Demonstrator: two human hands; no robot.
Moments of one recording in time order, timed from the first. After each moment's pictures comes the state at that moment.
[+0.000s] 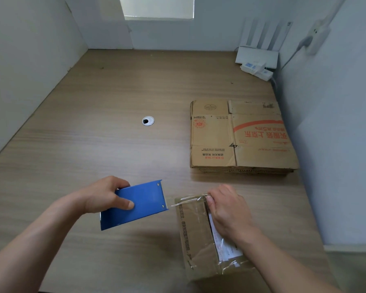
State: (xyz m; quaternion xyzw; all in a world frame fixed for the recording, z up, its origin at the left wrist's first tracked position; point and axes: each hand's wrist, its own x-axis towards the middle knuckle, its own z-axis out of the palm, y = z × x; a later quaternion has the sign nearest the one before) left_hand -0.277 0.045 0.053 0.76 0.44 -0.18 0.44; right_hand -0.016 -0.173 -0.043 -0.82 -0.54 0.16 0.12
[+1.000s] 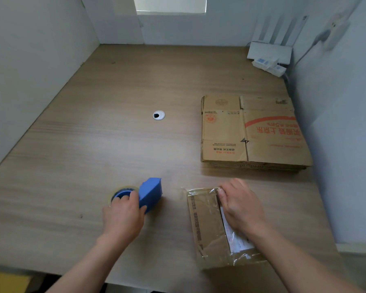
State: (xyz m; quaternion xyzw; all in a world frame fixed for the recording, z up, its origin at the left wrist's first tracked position) left_hand -0.300 -0.032 -0.049 0.83 0.55 -0.09 0.02; right_hand -0.018 -0.173 -0.043 -0.82 -0.54 0.15 0.13
